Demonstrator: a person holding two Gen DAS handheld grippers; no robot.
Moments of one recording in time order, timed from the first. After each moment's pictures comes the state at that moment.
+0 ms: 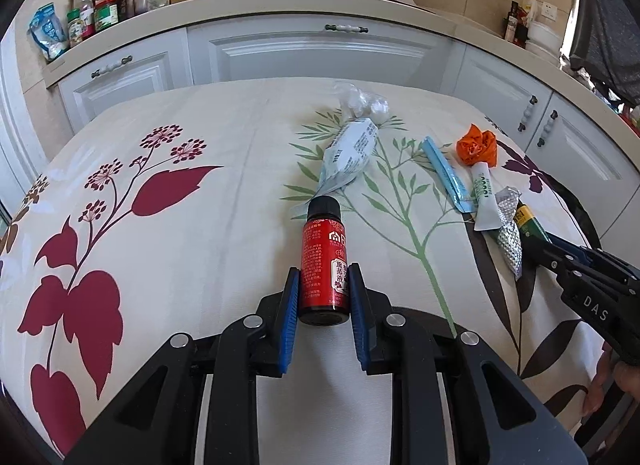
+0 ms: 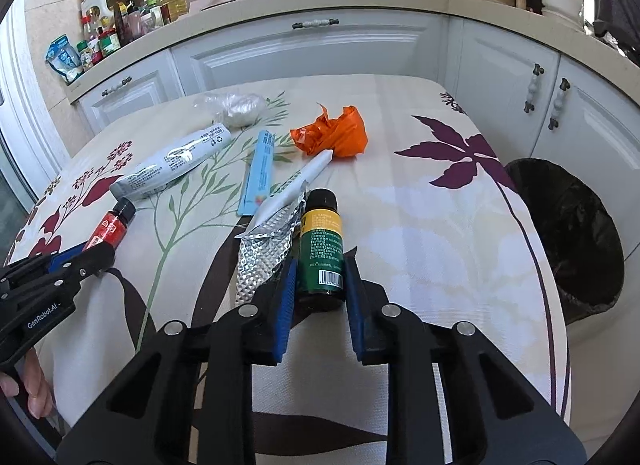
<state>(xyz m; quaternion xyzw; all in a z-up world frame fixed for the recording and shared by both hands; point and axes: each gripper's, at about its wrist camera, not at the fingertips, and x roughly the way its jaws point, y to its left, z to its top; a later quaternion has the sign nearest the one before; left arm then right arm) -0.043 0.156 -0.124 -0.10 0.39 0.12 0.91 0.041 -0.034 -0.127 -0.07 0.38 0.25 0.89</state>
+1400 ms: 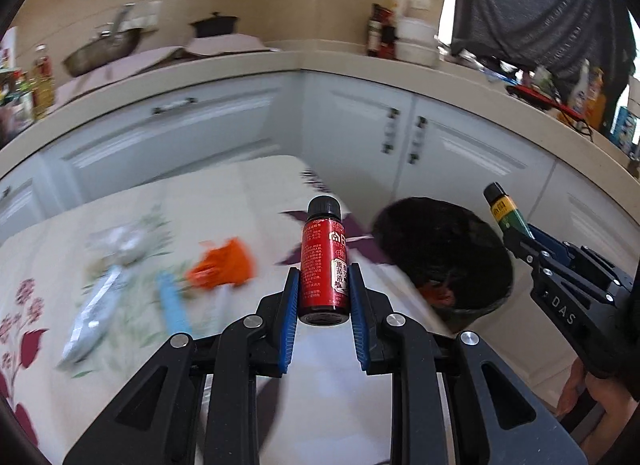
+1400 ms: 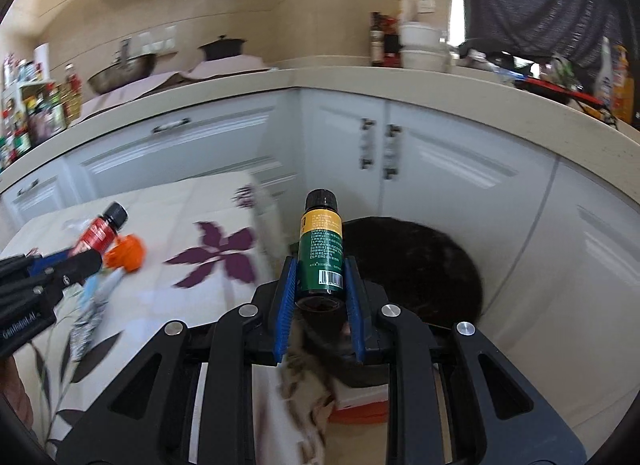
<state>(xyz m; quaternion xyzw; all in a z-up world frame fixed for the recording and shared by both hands) 0.070 -0.028 -0.059 -0.01 0.32 -0.05 0.94 0.093 -0.214 -0.071 -0.01 0.26 0.07 0.96</state>
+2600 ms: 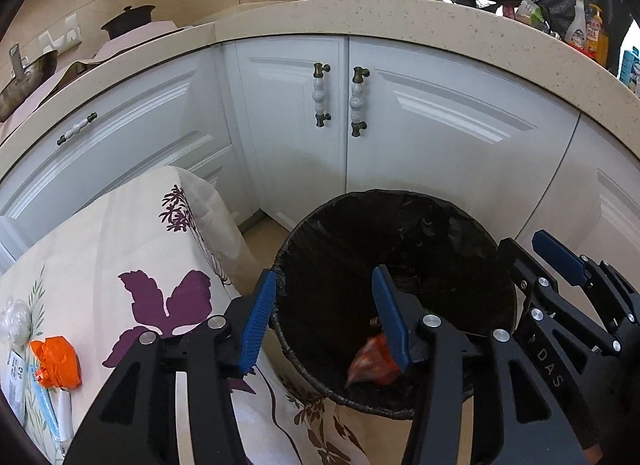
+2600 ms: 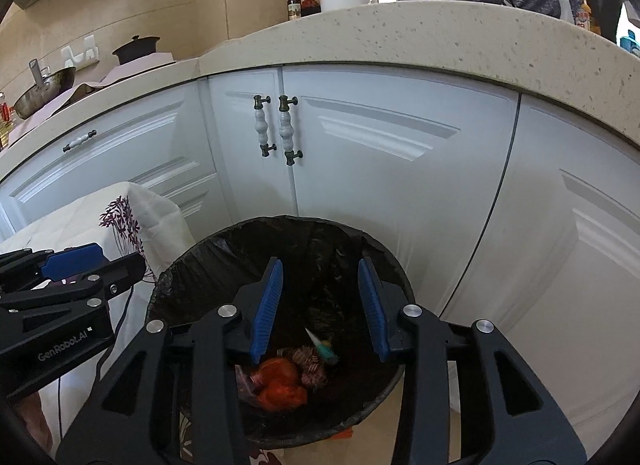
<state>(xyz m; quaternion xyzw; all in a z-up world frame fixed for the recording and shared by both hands) 0.187 -0.155 -0.099 0.05 0.37 -0.08 0.92 0.183 -0.303 -0.120 0.03 0.29 -0.01 0.96</state>
